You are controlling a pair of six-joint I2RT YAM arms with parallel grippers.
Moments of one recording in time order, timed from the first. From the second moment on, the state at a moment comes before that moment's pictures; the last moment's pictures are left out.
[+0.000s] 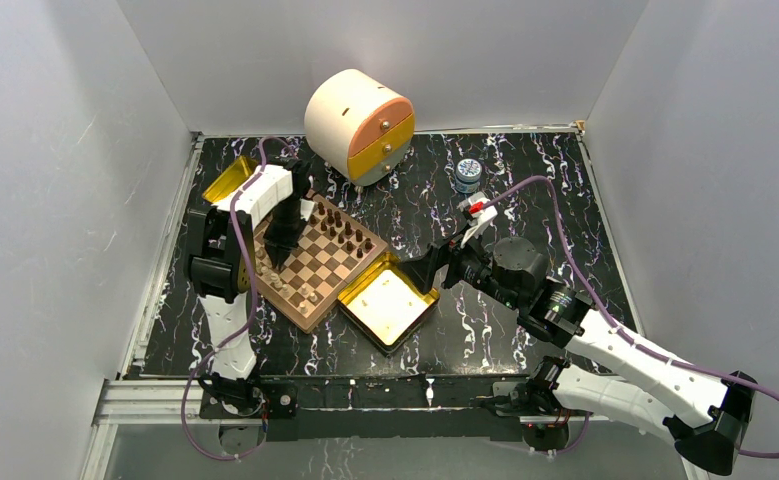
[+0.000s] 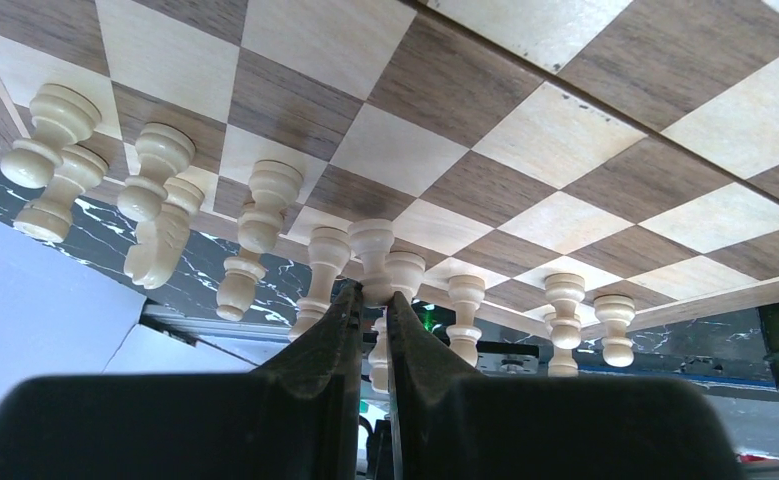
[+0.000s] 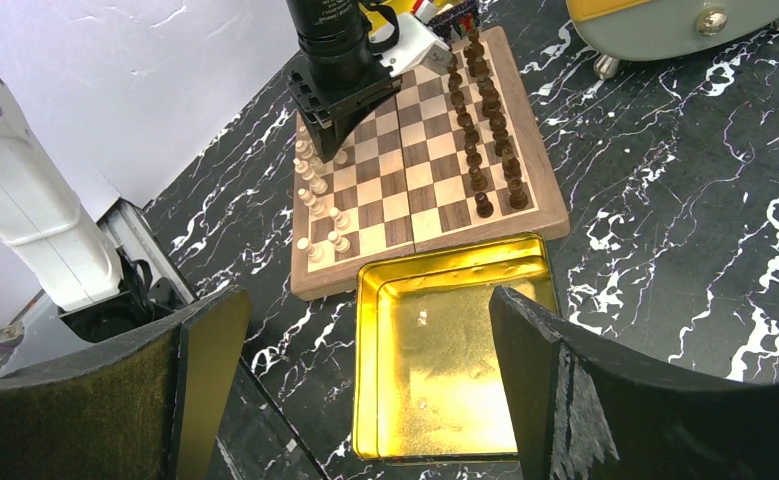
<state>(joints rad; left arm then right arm) -0.25 2.02 1.59 -1.37 -0.18 0.01 0.94 0.81 0.75 -0.09 0.04 0.42</state>
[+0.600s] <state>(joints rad) -0.25 2.04 1.59 -1.37 -0.19 0.01 0.94 0.81 0.75 -0.09 0.04 0.41</state>
